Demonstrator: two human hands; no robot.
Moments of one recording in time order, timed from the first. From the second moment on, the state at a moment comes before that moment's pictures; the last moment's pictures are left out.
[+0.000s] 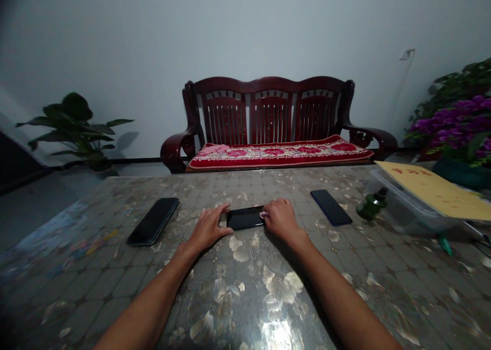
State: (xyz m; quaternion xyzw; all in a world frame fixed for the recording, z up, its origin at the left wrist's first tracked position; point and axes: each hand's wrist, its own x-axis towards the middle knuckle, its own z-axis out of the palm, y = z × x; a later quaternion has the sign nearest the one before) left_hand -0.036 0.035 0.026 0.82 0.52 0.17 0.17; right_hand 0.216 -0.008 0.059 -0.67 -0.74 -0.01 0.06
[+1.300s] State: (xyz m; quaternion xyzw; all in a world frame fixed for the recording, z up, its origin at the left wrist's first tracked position) left_hand -0.033 0.040 0.034 0.90 0.42 0.10 0.04; right_hand 0.240 0.005 0.035 -0.70 -0.62 0.08 0.33
